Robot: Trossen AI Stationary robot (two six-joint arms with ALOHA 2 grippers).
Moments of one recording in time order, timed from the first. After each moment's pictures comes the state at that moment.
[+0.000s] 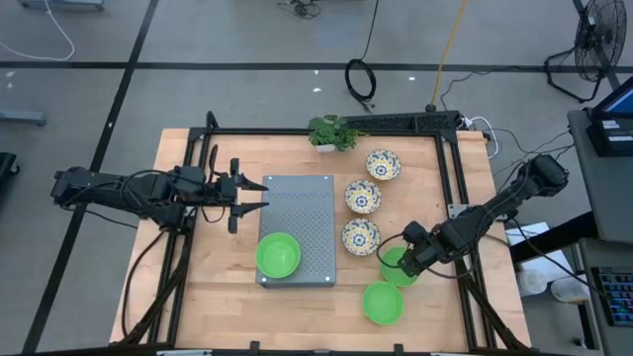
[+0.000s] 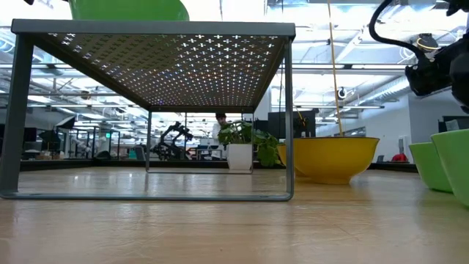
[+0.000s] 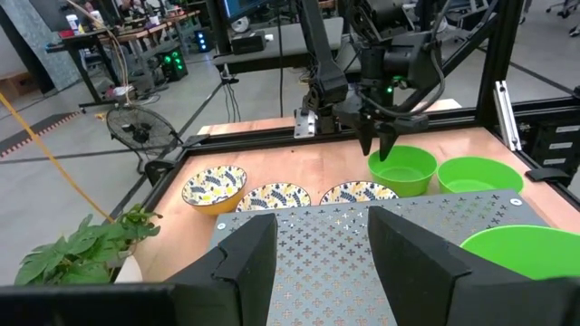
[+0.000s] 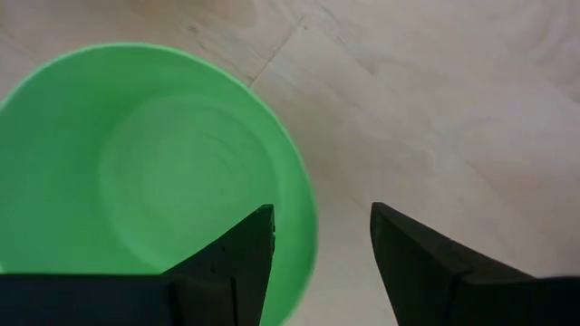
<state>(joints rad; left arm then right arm) -0.05 0.76 0.63 -0.06 -0.11 0.12 0.56 1.24 0.66 -0.88 0.10 1.43</state>
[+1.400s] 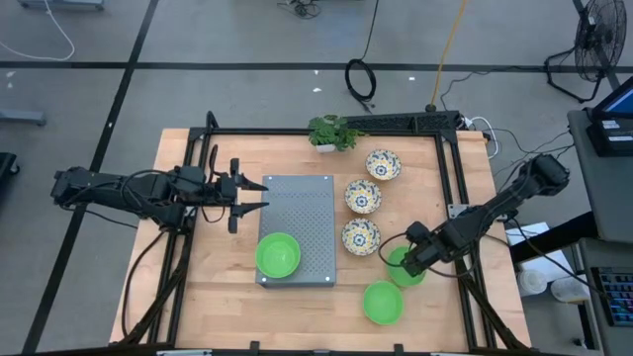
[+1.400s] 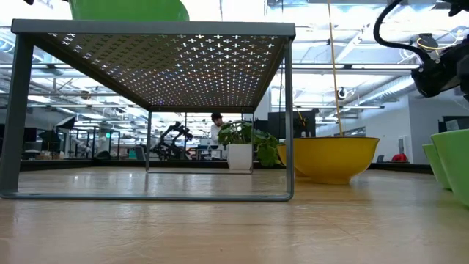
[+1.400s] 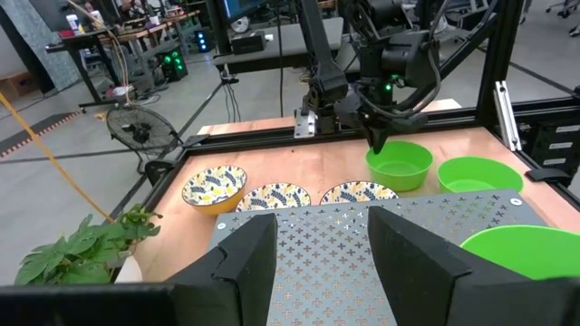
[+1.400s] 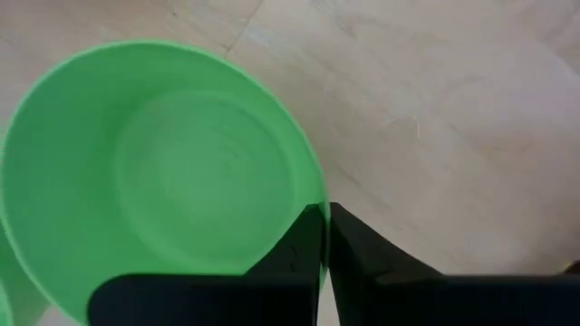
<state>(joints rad) -0.05 0.76 0.63 -0.06 -0.12 0.12 0.56 1.22 0.66 -0.95 0.05 1.46</state>
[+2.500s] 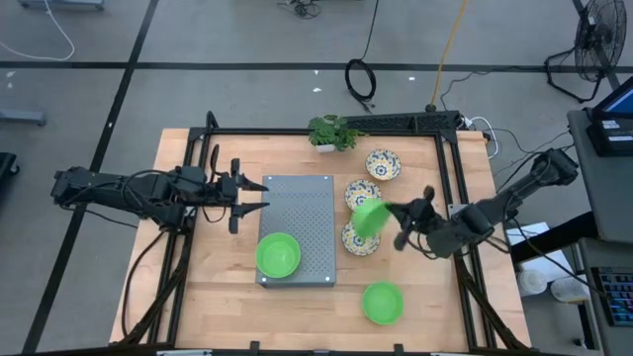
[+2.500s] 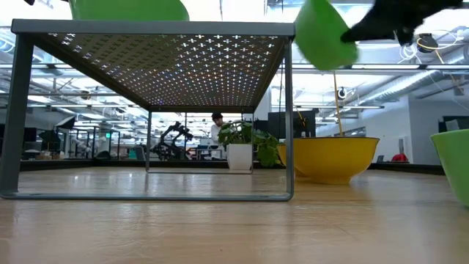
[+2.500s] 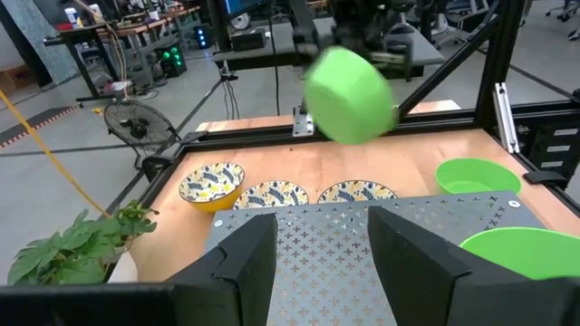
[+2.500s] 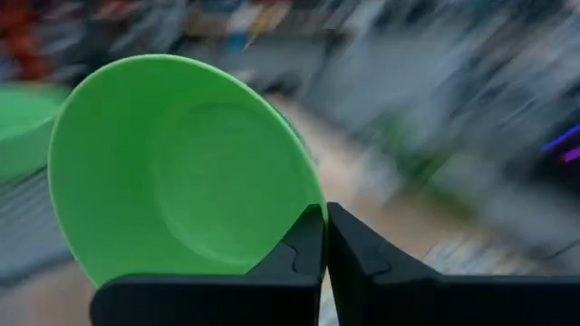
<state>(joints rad) -0.05 0.76 0.63 -0.05 -0.11 0.10 0.55 0.96 0.63 -0.21 1.13 0.47</state>
